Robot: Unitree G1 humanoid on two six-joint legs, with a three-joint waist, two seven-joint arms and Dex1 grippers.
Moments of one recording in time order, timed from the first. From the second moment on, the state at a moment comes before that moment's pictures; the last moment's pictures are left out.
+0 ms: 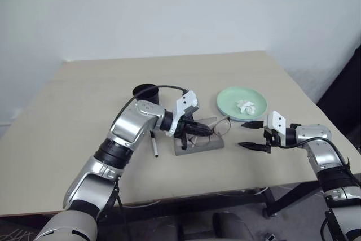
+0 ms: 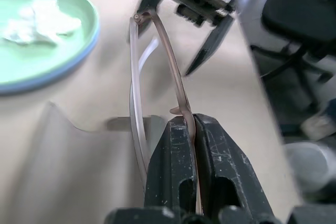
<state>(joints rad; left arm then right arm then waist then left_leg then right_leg) -0.79 0.48 -0.39 0.19 -0.28 0.62 -1.17 -0.45 -0.62 0.10 0.46 0.16 -0.13 1.27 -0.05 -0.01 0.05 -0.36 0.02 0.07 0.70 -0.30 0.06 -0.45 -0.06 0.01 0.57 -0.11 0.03</state>
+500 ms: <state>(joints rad) -0.87 0.41 -0.53 0.60 0.01 0.24 -1.25 -0.46 -0.62 0.10 0.46 0.16 -0.13 1.27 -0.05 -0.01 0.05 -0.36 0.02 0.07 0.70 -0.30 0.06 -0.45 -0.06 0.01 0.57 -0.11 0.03</state>
